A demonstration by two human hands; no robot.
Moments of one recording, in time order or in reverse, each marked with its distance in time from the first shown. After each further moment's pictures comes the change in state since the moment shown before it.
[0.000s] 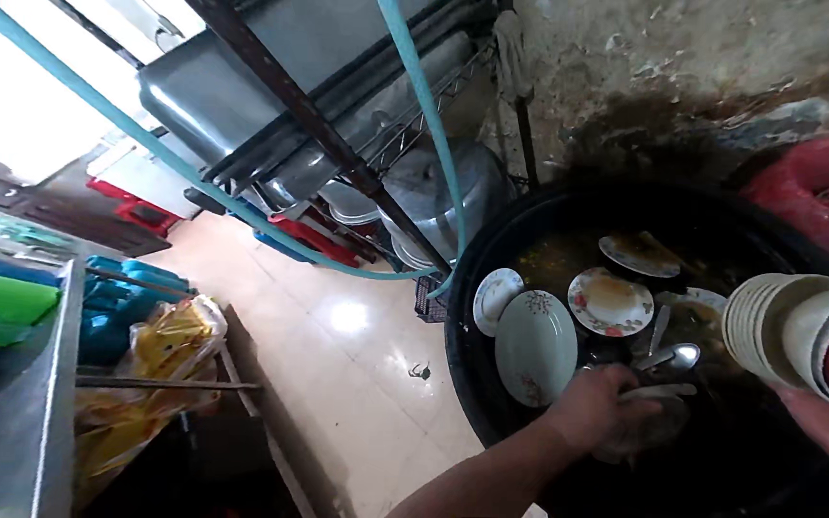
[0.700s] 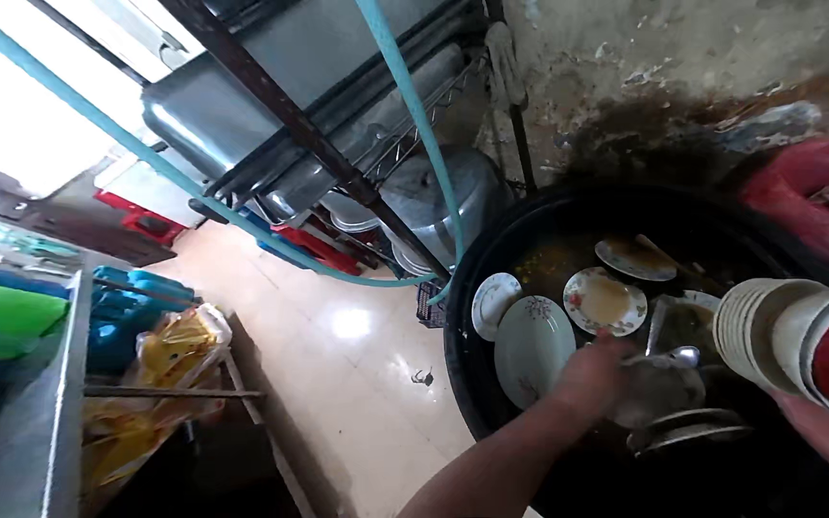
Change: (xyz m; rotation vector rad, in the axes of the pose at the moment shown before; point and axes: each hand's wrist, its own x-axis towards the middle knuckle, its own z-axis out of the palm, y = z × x) left_hand 0.035 0.020 -0.018 0.101 0.085 -0.103; right_hand -0.004 0.001 0.008 0.009 0.005 -0.009
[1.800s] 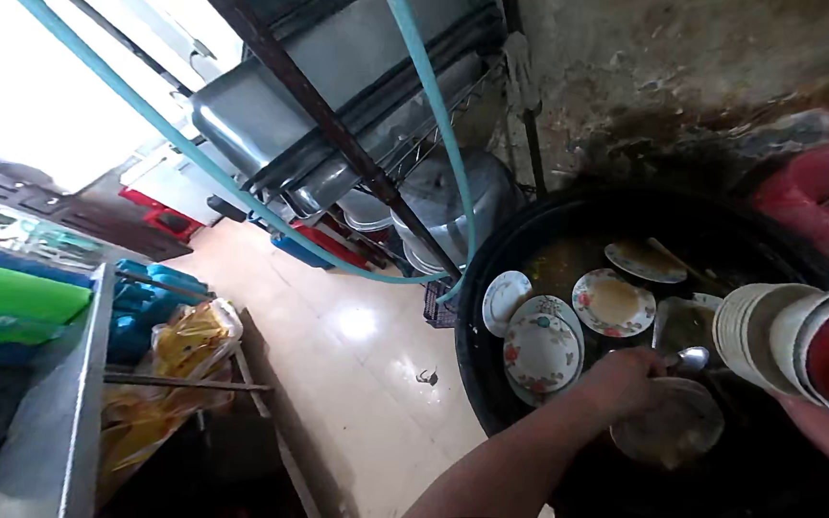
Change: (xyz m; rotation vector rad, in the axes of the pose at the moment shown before) left_hand 0.001 0.015 0.001 -0.049 -0.209 0.018; right_hand -0.001 0.002 0.000 -0.038 0.014 0.036
